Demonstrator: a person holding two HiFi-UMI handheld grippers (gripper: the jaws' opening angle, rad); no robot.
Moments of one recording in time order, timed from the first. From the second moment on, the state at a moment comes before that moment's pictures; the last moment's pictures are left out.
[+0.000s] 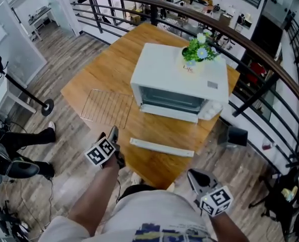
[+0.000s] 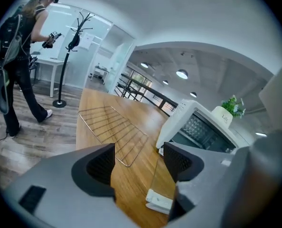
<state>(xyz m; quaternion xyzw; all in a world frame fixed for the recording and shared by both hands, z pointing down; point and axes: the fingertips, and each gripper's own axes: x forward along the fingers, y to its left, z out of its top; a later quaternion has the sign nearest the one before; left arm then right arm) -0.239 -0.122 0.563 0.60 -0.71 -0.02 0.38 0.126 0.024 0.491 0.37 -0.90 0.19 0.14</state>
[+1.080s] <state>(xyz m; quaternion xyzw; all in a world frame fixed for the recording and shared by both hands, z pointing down) 0.013 -0.039 0.541 0.67 -0.39 -0.22 0.58 0.189 0.076 0.503 0.35 -0.91 0.19 0.13</state>
